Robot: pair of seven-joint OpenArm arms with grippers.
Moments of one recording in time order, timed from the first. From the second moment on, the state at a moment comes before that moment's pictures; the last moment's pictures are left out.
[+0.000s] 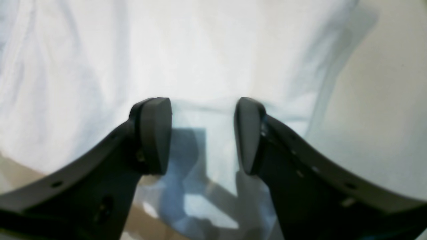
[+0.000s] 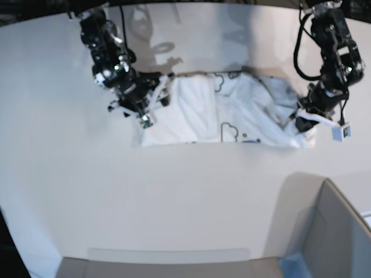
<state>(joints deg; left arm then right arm) 10.1 -17.2 -23.5 114.6 -40.1 8.5 64.2 -4.9 11.2 -20.0 98.9 11.0 7.0 -50.6</state>
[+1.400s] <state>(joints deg) 5.7 -4.0 -3.8 115.2 -51.9 9.1 63.2 -3.0 8.6 -22.7 95.2 20.8 7.1 -46.3</state>
